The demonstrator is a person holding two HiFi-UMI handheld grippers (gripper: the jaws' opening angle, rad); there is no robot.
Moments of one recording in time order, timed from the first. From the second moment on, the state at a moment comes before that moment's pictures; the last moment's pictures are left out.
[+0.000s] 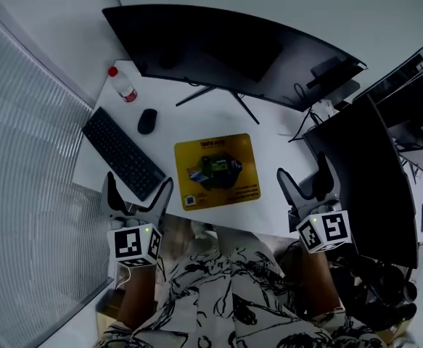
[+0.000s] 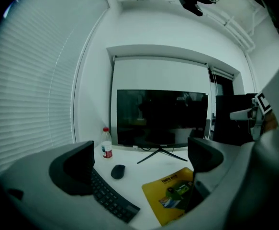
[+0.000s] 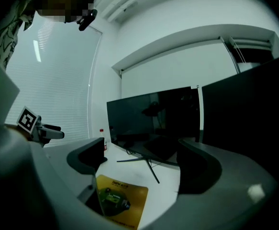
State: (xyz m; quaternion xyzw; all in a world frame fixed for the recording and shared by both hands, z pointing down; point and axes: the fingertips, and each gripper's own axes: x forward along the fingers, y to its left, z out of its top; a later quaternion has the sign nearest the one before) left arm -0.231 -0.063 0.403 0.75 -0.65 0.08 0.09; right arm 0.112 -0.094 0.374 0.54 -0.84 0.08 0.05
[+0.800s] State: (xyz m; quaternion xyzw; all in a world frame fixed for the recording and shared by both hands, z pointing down) left arm -0.162 -0.077 0.629 0.69 -0.62 0.16 0.34; right arm 0.086 -0.153 0.607 0.44 -0.83 0.24 0.24
